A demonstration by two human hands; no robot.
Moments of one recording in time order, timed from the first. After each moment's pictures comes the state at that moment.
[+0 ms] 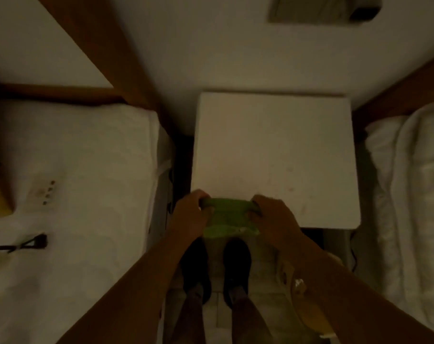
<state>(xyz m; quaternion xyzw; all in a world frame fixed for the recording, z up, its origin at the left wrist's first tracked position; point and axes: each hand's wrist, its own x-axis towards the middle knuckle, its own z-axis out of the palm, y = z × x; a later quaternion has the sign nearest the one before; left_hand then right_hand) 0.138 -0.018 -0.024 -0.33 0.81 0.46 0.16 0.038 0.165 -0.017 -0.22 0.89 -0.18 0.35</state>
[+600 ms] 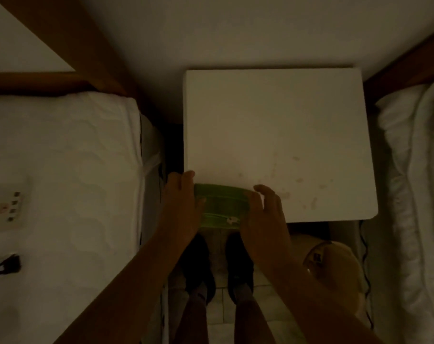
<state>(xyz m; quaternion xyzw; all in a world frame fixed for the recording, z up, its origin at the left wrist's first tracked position) 0.130 -0.037 -0.064 -0.26 0.90 0.35 0.09 0.082 0.147 -0.047 -0.22 0.94 -0.20 0.16</state>
